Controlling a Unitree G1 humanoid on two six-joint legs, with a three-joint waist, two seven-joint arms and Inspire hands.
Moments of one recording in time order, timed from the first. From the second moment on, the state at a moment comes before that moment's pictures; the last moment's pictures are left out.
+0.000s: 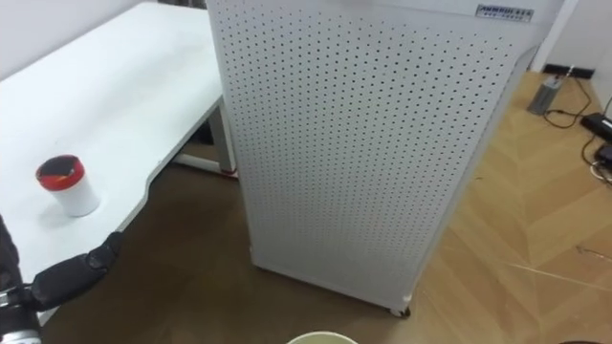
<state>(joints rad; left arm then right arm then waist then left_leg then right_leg) 0.17 0.20 0.08 0.09 0.09 -0.37 0.55 0.17 -0.26 0.14 0.79 0.20 -0.15 0.13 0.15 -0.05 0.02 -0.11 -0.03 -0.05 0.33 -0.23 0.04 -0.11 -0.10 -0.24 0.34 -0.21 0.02</state>
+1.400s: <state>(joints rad) 0.05 0.25 0.10 0.31 -0.19 -0.31 0.54 0.16 -0.26 0.24 0.73 0.15 -0.09 0.17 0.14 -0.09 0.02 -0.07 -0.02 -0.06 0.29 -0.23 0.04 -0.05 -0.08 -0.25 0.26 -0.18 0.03</state>
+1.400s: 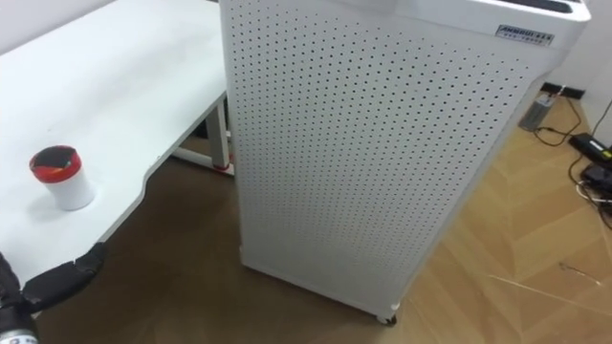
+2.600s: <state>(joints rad) -0.13 0.27 0.14 0.45 -0.44 -0.29 0.53 0.18 -0.25 0.26 0.73 0.13 -0.07 0.18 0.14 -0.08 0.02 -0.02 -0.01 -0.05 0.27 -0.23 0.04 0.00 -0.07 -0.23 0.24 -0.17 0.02</state>
